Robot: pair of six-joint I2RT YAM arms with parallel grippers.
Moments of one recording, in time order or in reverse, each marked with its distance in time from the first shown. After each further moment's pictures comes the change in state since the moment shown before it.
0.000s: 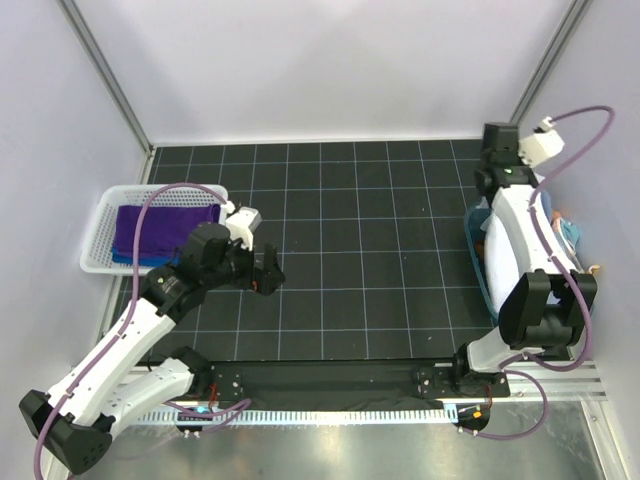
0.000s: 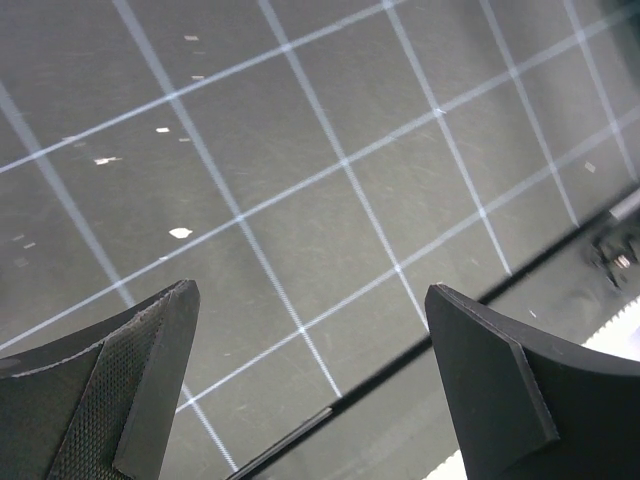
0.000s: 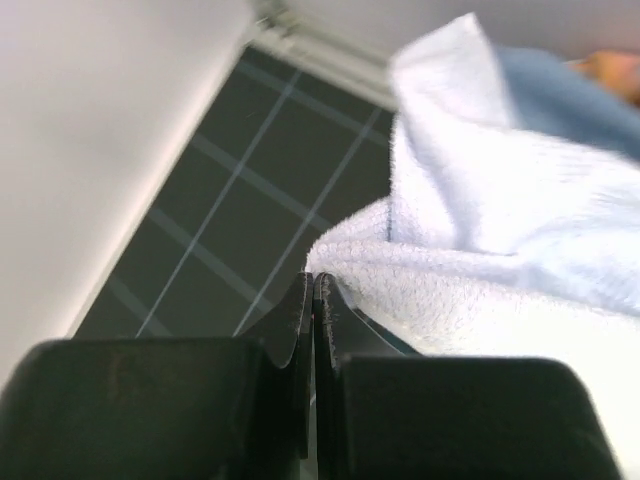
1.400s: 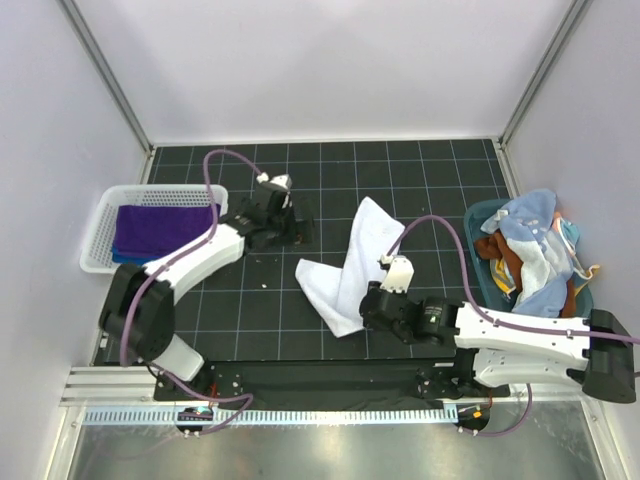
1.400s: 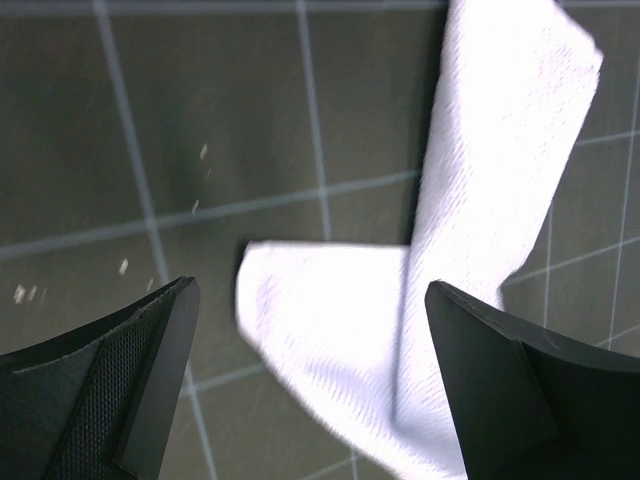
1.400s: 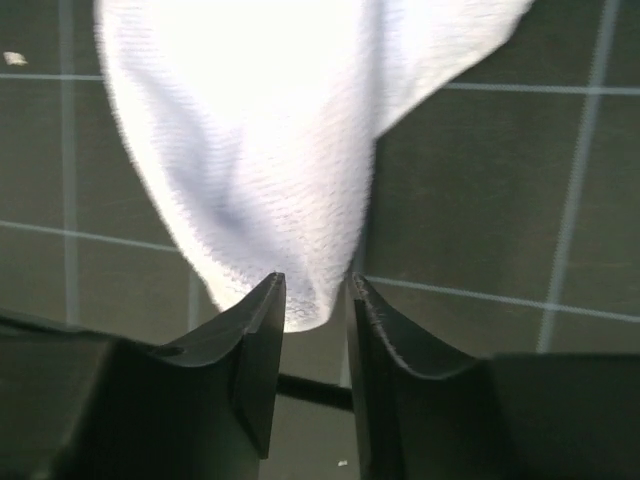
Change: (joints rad) left arm 0.030 0.630 0.149 0.328 -0.118 -0.313; right arm 1.291 -0.517 -0.737 -0.105 -0.092 0.260
